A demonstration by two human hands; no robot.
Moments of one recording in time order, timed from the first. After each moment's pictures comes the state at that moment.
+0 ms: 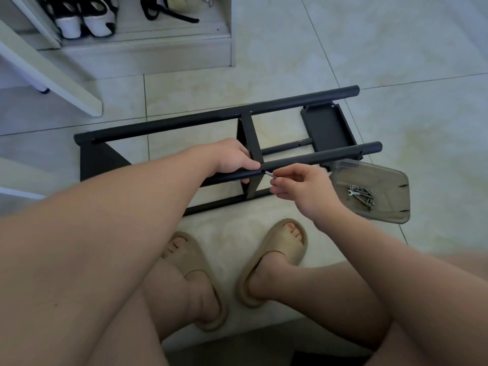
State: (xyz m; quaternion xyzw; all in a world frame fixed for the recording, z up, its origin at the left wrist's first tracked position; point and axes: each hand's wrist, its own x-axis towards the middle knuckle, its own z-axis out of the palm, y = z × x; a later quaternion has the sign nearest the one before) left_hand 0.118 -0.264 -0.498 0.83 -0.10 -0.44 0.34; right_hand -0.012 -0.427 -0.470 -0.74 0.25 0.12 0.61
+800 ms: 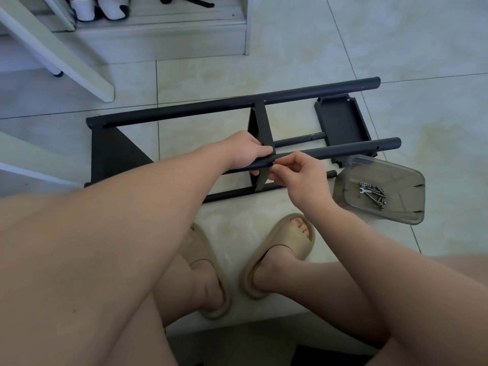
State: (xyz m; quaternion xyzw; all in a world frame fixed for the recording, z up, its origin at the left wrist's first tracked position) left_hand 0.103 -0.268 -0.500 0.85 -0.06 -0.37 0.37; right_hand 0.001 -0.405 -0.499 -0.75 0.25 0.07 0.60
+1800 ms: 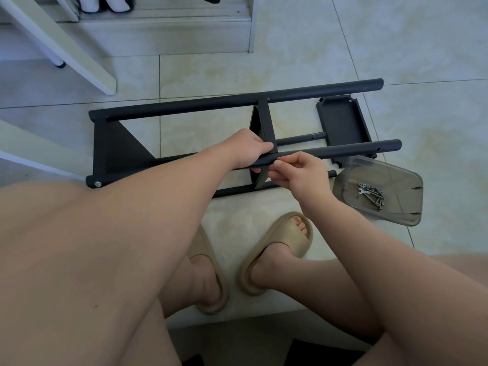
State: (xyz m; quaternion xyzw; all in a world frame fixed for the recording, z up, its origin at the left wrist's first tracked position) left_hand 0.099 -0.272 -0.507 0.85 -0.03 -0.35 0.41; right_hand 0.003 -0.405 -0.495 -0.68 0.29 0.08 0.67
